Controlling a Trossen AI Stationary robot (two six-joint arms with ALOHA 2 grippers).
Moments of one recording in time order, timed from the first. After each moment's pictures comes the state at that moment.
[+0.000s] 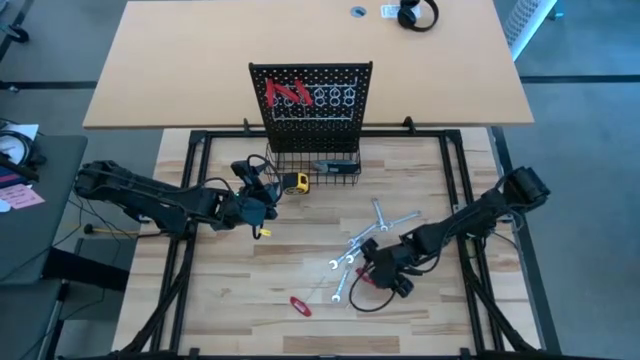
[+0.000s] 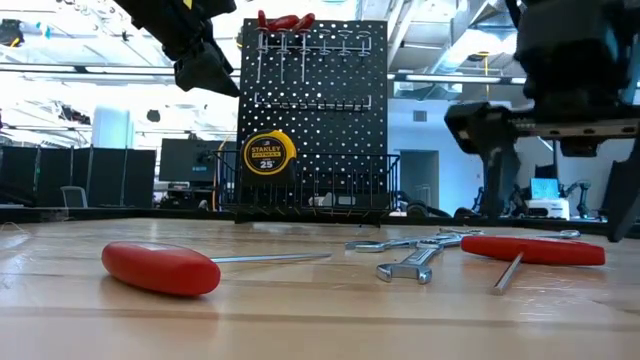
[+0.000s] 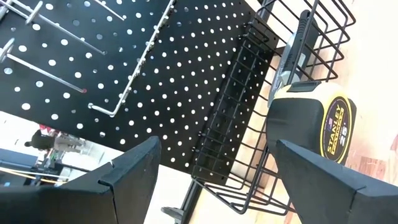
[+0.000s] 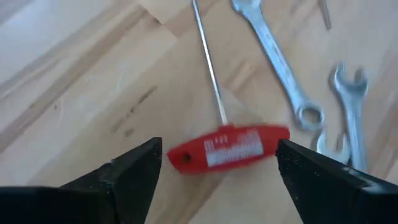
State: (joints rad) left arm -0.17 1.19 0.83 -0.32 -1.10 0.23; right arm 0.41 1.58 0.73 -0.12 -0.05 -0.34
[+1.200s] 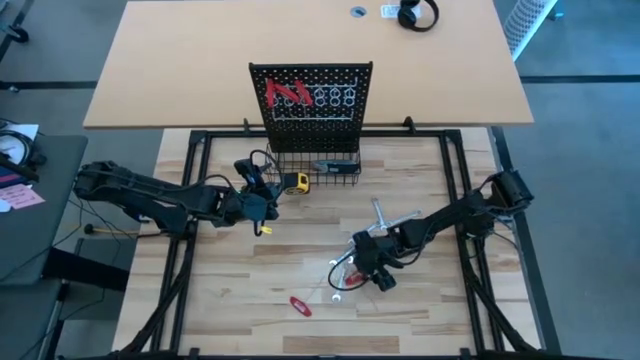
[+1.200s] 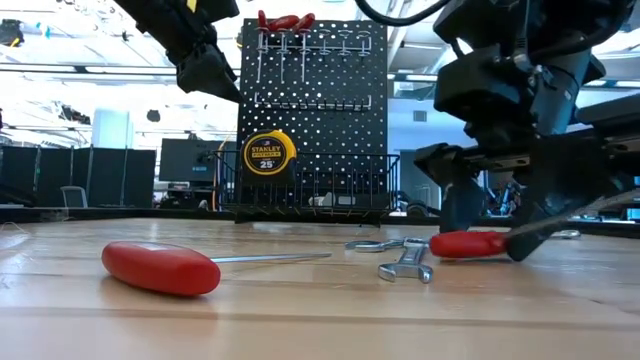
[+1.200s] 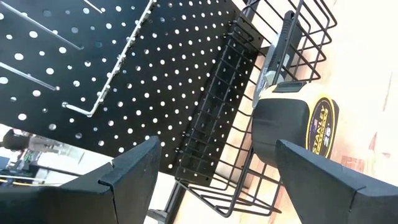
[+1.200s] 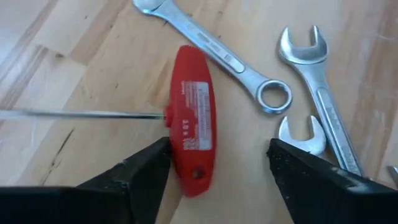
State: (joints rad) left arm -0.13 1.19 0.83 -0.32 -1.00 0.22; right arm 0.29 1.71 0.77 -0.03 -0.10 -0.11
